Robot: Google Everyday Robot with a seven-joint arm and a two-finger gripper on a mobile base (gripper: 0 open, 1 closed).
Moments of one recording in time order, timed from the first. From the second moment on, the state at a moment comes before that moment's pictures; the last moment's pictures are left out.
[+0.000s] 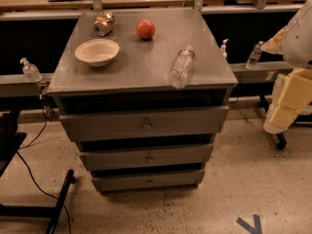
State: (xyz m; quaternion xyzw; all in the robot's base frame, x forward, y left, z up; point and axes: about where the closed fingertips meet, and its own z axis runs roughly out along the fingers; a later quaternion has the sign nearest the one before) arm 0.438 -0.216 0.979 -0.60 0.78 -0.04 0.16
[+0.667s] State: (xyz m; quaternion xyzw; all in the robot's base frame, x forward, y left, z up) arm 0.440 -0.212 0.966 -0.60 0.78 -0.04 0.17
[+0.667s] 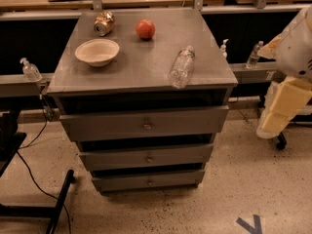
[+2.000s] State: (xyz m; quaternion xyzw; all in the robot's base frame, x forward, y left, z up) arm 0.409 -0.179 0.851 -0.61 0.76 0.00 0.20
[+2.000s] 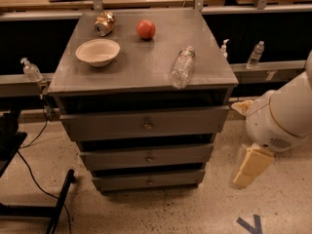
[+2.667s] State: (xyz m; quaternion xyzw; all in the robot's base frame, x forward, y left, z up) arm 0.420 -0.189 0.673 -0.57 0.74 0.16 0.31
